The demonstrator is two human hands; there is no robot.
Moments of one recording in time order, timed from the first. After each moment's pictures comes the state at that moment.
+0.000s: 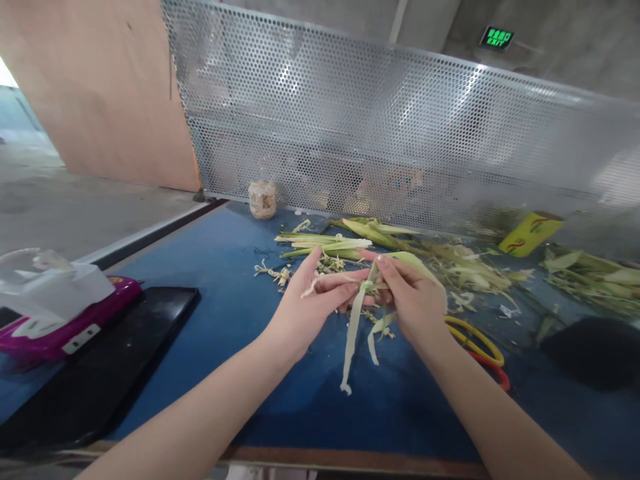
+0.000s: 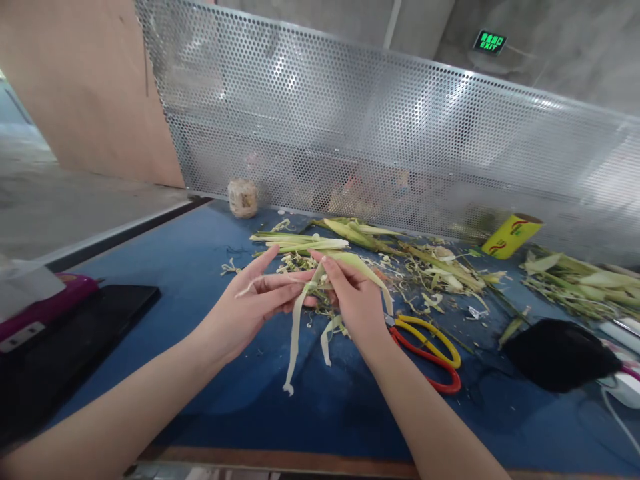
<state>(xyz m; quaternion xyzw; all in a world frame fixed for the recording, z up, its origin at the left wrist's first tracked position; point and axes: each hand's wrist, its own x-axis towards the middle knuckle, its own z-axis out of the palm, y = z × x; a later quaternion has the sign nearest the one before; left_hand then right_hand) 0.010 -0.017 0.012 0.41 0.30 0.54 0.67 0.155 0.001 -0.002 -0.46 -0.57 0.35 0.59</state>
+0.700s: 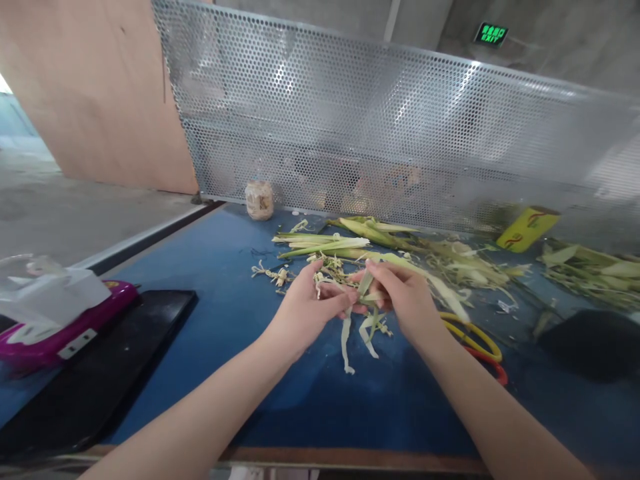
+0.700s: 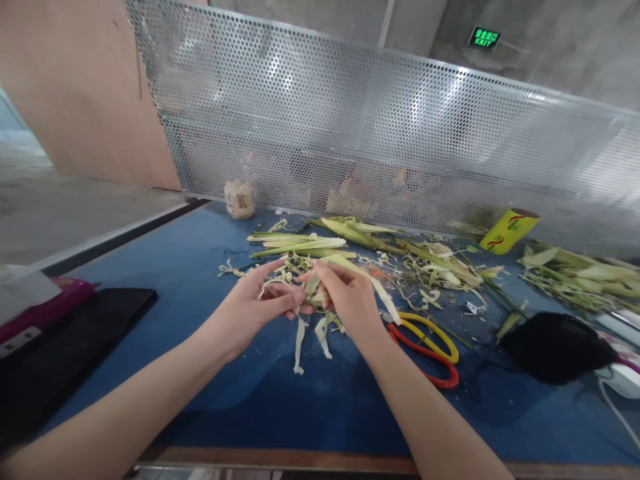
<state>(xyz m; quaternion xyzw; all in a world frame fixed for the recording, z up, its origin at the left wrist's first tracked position) 0.011 -0.015 0.008 0.47 0.41 0.48 0.62 0.156 -0.003 0.005 -0.49 -0.57 0.40 0.53</state>
